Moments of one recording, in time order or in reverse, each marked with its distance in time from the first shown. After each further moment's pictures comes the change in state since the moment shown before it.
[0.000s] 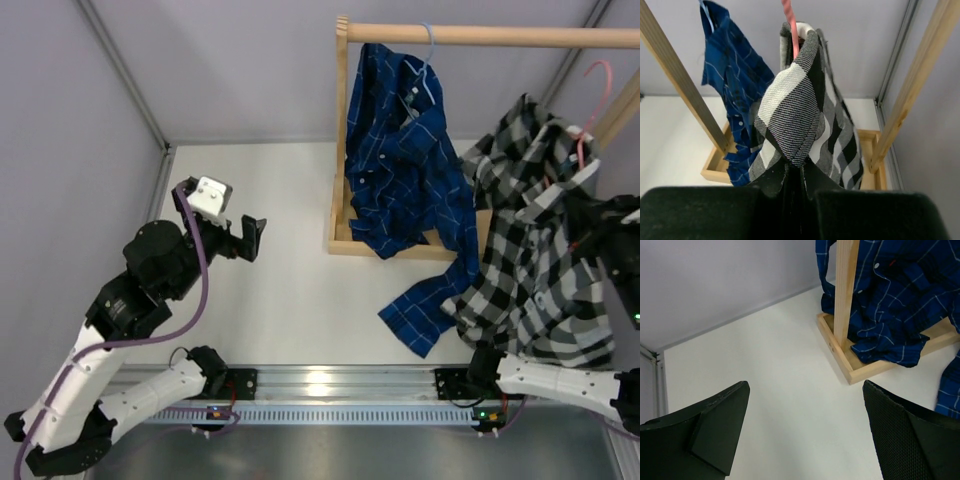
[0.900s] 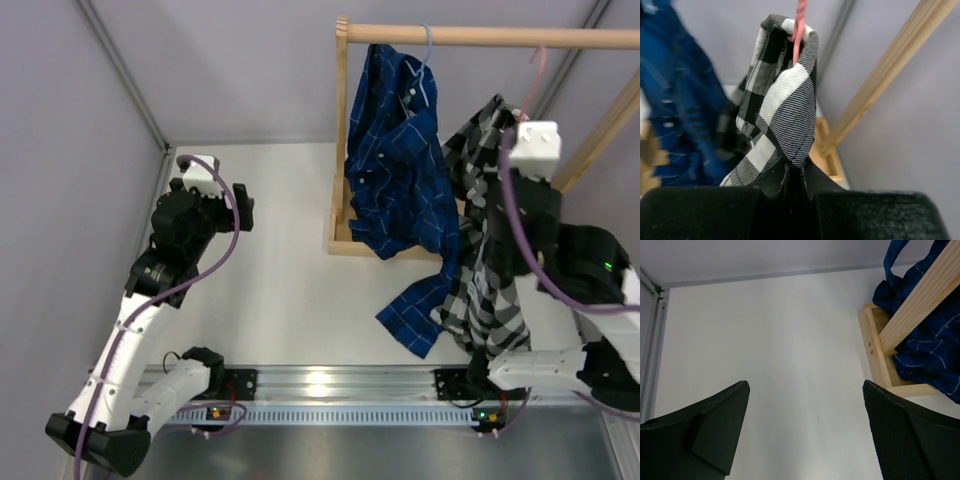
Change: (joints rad) left arm 0.401 0.136 -0.198 0.222 0.197 -0.143; right arm 0.131 0.348 -0.026 -0.016 0.427 0.087
